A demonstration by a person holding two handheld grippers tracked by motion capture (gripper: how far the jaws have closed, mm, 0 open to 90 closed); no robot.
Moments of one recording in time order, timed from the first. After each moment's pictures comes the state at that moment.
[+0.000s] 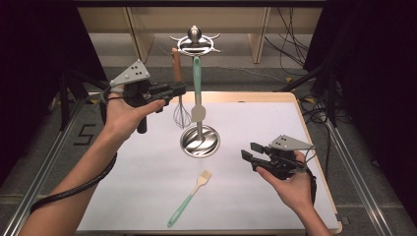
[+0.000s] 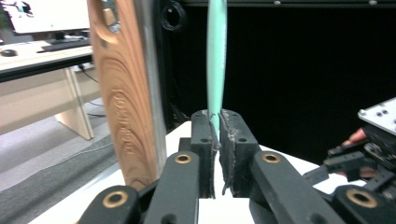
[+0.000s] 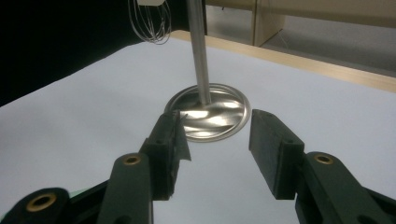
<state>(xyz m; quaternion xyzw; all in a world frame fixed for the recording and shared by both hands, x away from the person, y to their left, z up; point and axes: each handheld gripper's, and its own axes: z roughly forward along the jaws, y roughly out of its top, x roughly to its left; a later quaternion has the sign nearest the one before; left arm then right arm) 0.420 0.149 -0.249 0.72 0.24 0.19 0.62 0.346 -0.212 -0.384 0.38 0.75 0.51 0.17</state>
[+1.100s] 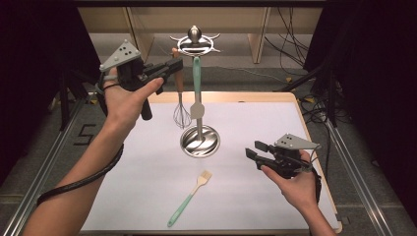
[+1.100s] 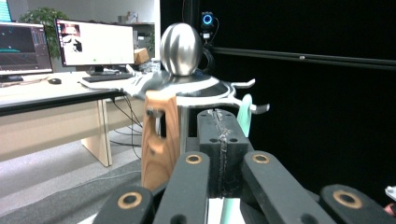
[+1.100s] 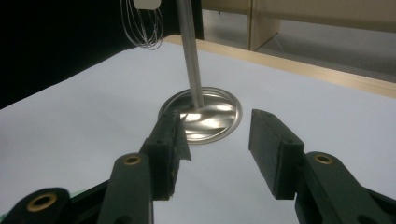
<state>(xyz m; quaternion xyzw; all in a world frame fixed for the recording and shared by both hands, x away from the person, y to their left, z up) 0.424 0.143 -0.215 0.65 0.28 0.23 0.67 0.347 -0.221 -0.381 0.38 0.75 0.52 0.17</state>
